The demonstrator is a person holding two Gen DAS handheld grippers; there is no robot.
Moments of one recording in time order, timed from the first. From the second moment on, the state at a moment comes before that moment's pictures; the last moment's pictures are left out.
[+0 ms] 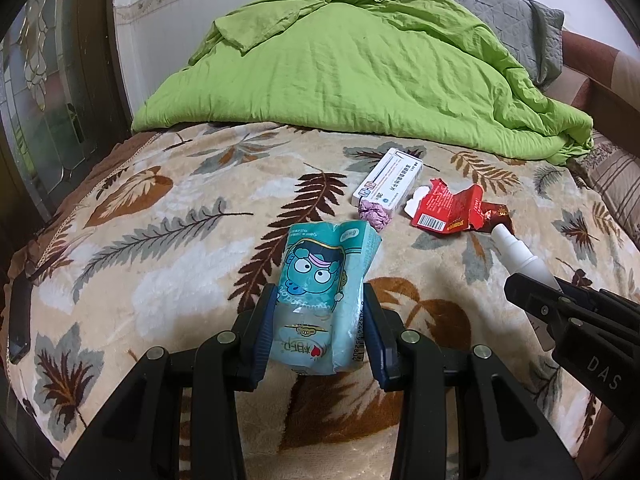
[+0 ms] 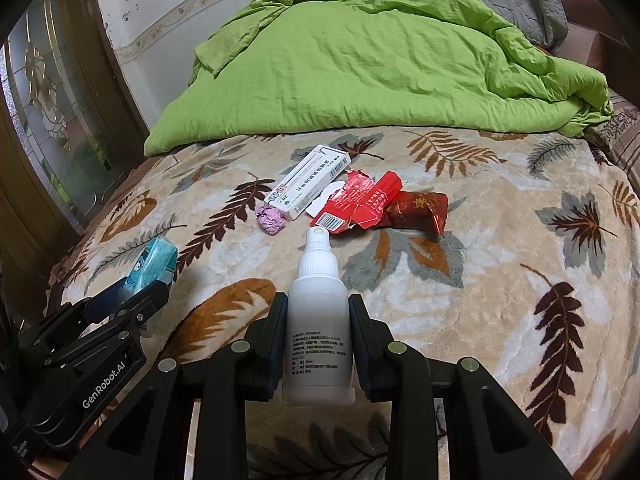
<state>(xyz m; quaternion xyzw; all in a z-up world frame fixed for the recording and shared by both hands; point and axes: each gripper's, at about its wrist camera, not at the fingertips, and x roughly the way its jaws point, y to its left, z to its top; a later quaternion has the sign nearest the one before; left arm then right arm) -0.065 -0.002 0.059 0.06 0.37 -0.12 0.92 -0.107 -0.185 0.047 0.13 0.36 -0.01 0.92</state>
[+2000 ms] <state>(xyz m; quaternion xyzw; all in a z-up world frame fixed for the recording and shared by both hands) -0.077 -0.015 0.066 0.08 0.34 -0.13 0.93 -0.113 -0.198 0.050 0.17 0.35 -0.02 0.92</state>
